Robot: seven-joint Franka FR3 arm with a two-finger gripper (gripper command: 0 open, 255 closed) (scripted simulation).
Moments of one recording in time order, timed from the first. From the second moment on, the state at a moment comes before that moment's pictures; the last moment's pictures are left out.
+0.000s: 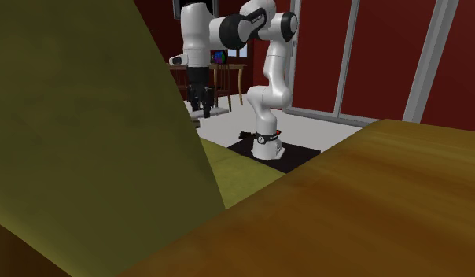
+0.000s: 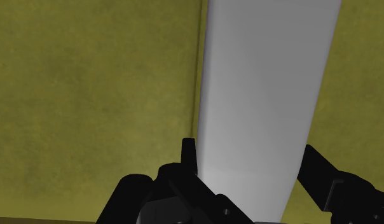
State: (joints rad) arm -0.12 -0.30 0.03 -2.27 -0.01 1.95 0.12
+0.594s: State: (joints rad) arm -0.21 -0.24 -0.12 -2.20 -0.05 1.95 -0.10
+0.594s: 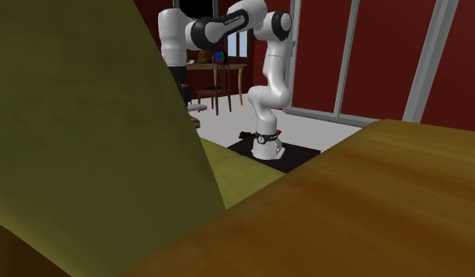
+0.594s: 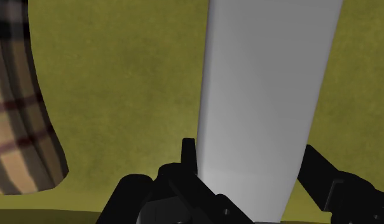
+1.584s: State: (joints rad) arm -0.27 -0.11 -0.22 -2.17 -0.05 2.06 -0.26
